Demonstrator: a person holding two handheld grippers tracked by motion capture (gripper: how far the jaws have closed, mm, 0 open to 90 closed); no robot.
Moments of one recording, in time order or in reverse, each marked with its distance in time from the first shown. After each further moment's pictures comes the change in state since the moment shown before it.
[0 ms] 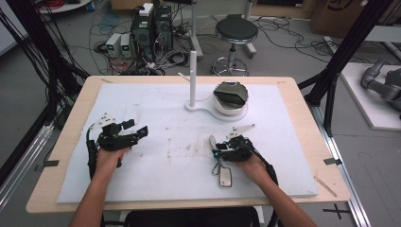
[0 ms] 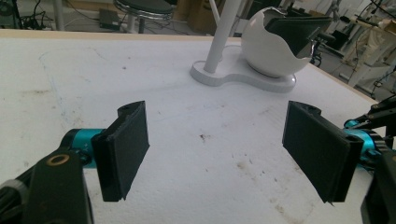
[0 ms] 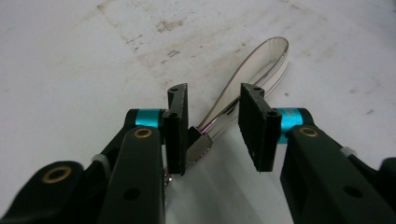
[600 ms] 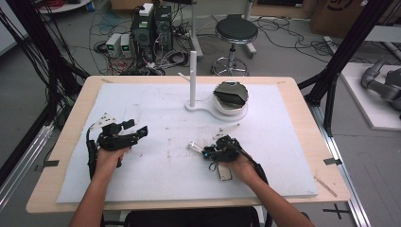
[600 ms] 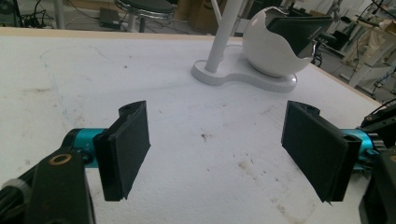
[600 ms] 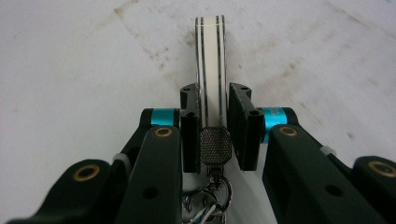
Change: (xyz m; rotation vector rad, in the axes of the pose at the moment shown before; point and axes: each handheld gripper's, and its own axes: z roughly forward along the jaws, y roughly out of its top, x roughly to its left) left arm 0.002 0.000 0.000 0.003 0.003 -0.004; right arm 0.019 0.019 0.028 0.048 0.032 -0.014
